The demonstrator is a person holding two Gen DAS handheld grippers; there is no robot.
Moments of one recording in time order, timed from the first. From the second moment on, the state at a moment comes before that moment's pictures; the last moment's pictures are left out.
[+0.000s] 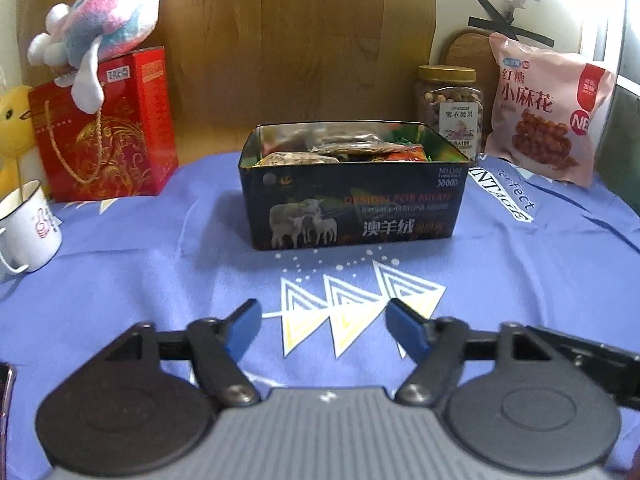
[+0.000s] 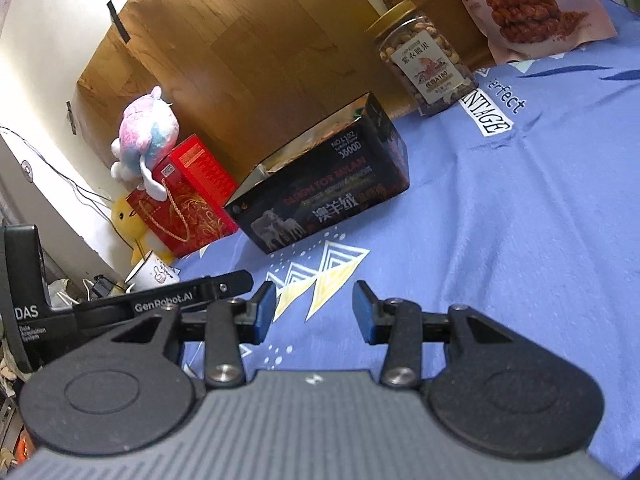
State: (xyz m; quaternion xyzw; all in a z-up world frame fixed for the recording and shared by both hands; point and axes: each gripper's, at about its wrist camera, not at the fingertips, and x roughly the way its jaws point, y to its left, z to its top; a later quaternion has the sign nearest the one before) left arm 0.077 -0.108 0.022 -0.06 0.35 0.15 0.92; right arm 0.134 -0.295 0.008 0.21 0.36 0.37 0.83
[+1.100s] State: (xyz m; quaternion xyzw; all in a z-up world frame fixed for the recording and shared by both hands) left arm 0.058 -0.134 0.019 0.01 0.35 0.22 0.91; right arm 0.114 -0.320 0.012 0.21 0.35 0.36 0.84
